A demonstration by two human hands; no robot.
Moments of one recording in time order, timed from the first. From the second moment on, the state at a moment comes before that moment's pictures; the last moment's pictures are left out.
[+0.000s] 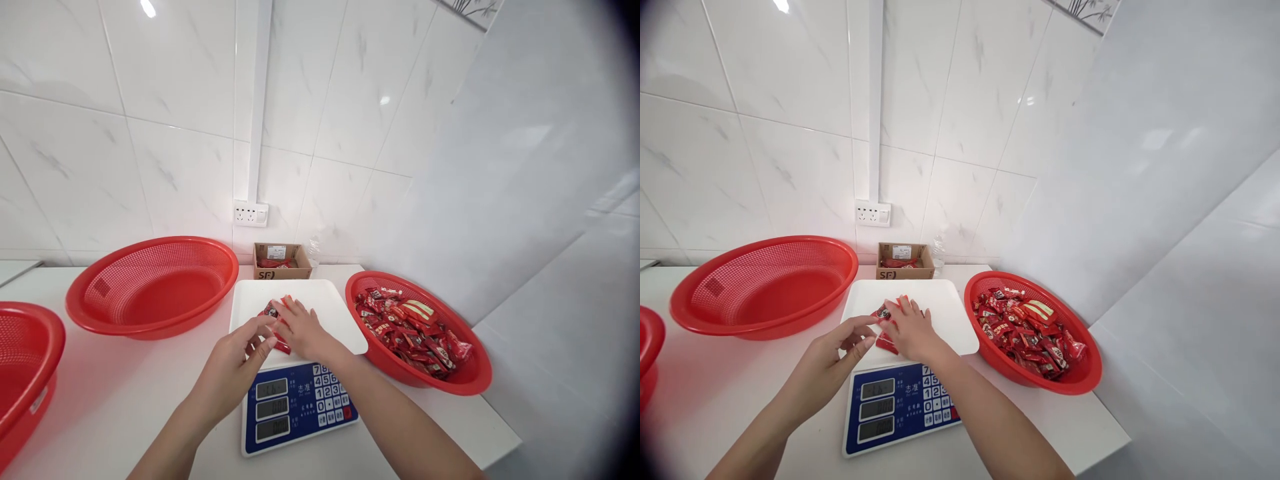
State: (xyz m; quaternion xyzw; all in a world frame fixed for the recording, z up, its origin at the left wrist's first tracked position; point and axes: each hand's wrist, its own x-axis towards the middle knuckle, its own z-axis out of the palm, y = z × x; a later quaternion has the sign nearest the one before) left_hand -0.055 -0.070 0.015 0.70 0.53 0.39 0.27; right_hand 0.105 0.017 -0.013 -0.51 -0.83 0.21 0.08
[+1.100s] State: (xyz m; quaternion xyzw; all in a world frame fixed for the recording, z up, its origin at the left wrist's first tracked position) left_hand -0.063 -0.069 0.017 0.69 0.55 0.40 0.26; right_hand 0.110 0.037 -0.003 -0.42 -0.88 0.17 0.11
